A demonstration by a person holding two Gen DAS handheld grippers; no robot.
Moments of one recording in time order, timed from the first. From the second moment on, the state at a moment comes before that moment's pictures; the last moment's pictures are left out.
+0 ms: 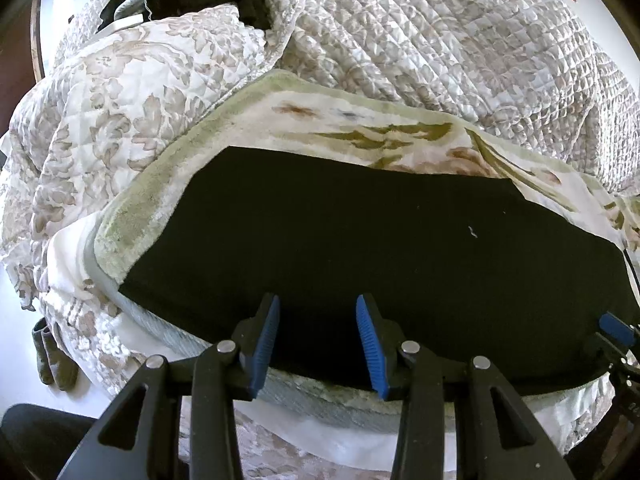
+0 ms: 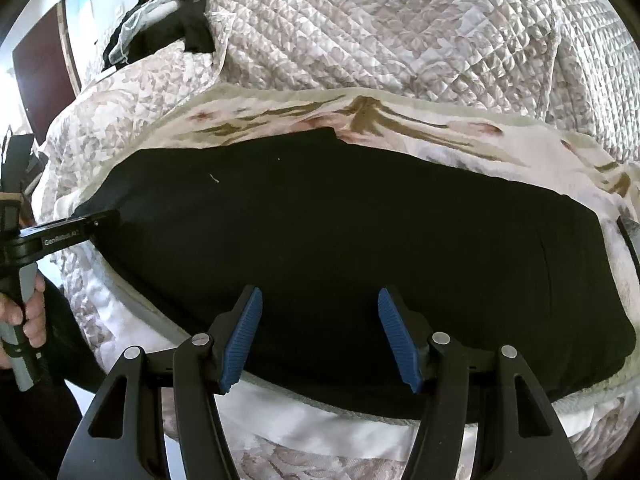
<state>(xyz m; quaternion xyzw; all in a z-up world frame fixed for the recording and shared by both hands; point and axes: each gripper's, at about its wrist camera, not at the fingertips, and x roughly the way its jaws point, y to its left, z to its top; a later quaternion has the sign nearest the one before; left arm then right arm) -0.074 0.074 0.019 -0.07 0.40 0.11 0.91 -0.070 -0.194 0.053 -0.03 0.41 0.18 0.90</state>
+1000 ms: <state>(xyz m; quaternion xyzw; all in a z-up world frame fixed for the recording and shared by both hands) -0.040 0.170 0.007 -0.10 0.37 0.15 0.91 -0.050 -0.167 0.048 -0.03 0.41 0.20 0.89</state>
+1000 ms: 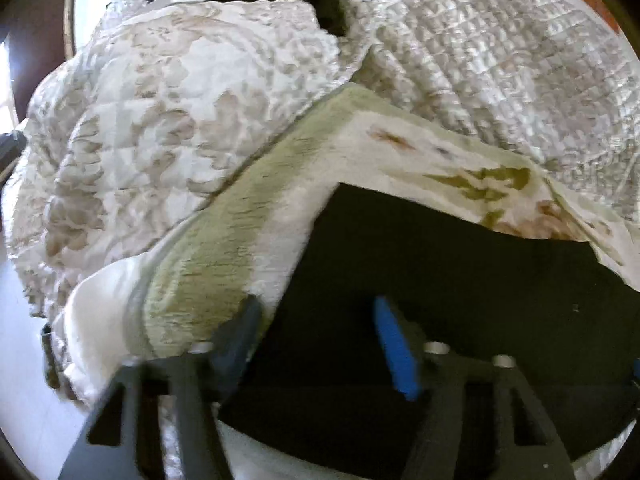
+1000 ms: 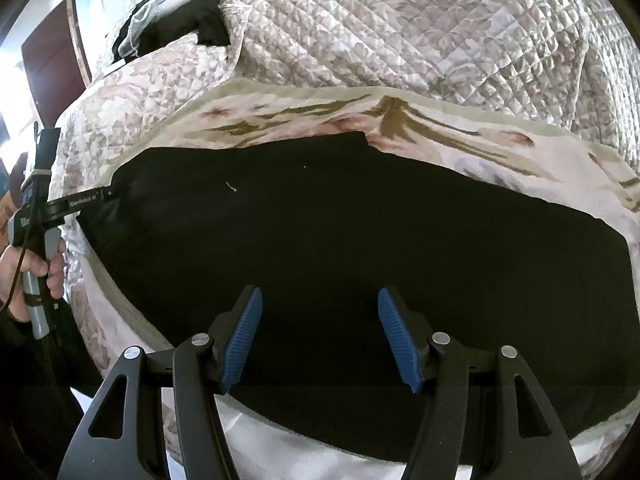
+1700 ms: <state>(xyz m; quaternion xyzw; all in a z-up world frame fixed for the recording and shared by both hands) -0.024 0.085 0.062 -0.23 0.35 -0.06 0.91 -0.072 -0.215 0.067 0.03 0.38 0.19 0.90</state>
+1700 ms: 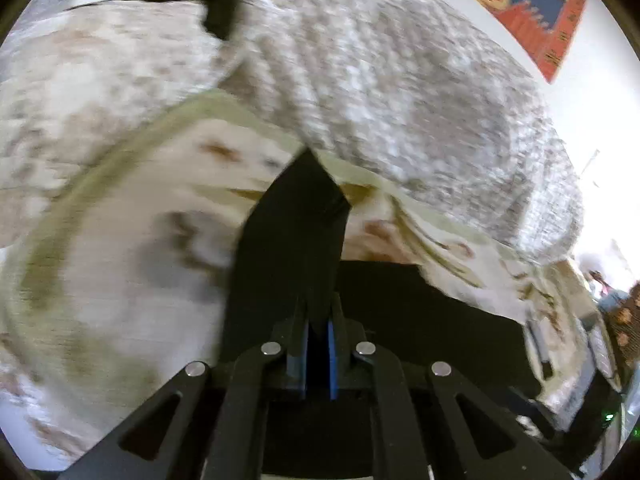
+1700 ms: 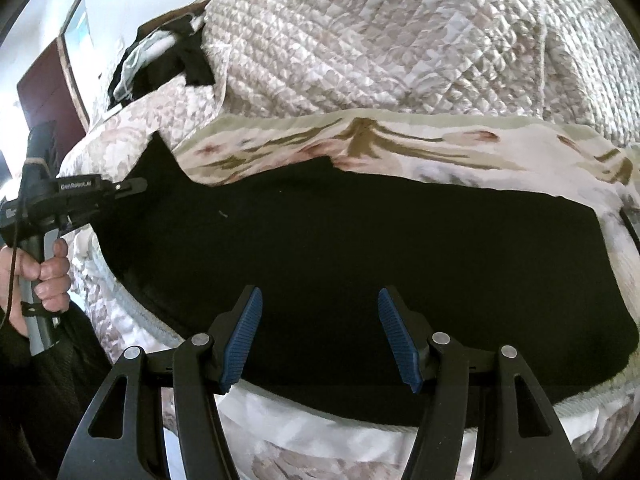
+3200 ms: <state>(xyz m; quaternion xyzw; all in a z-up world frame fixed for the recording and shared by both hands) 0.010 0.057 0.034 -0.19 0.39 -0.04 0.90 0.018 -0.218 0.030 0.19 0.46 0.24 0.83</state>
